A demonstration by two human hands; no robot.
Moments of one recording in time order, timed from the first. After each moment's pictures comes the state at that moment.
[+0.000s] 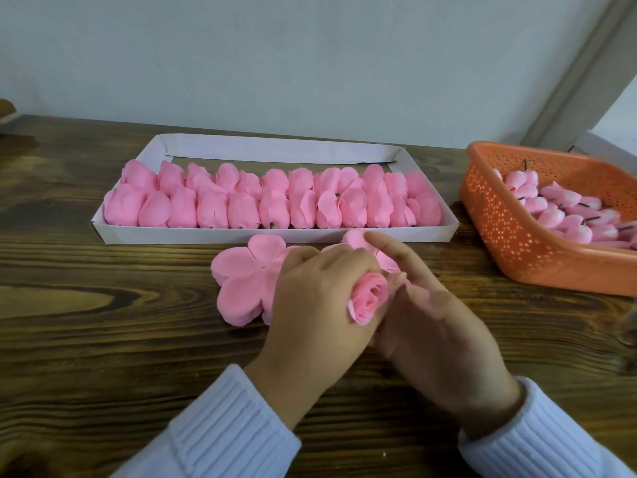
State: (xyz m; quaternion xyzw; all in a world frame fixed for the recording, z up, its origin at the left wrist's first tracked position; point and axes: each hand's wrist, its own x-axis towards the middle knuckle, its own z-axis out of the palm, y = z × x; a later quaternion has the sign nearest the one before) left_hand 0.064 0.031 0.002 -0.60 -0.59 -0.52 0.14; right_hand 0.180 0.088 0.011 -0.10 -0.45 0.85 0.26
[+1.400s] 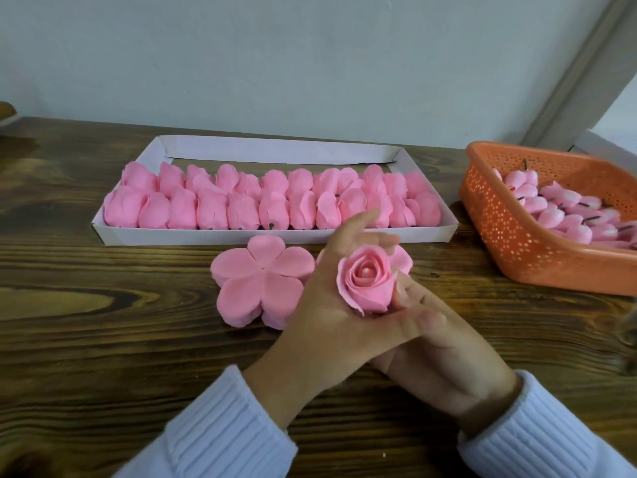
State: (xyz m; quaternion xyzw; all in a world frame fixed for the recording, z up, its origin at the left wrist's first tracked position) left_hand 0.073 0.021 0.014 -0.51 -0.49 -0.64 -0.30; right_hand 0.181 0.089 0.009 -0.06 -0.46 0.87 0.18
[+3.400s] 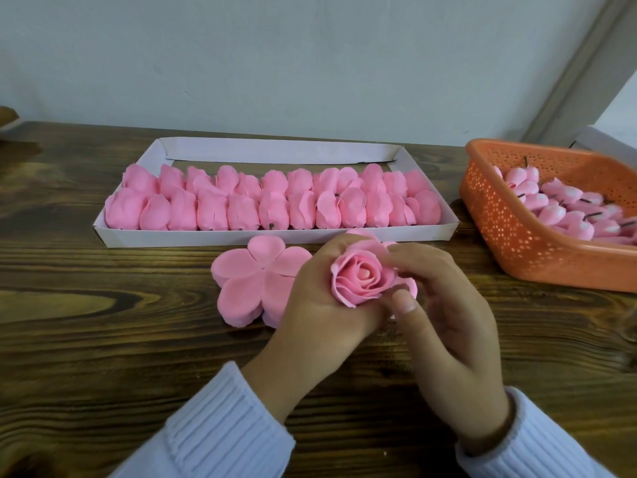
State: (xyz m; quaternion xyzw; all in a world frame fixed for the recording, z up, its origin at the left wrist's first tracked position) left_hand 0.070 0.028 0.017 -0.50 -0.52 -0.64 -0.27; right_hand 0.189 0.083 0.001 -0.13 -0.79 0.32 0.51
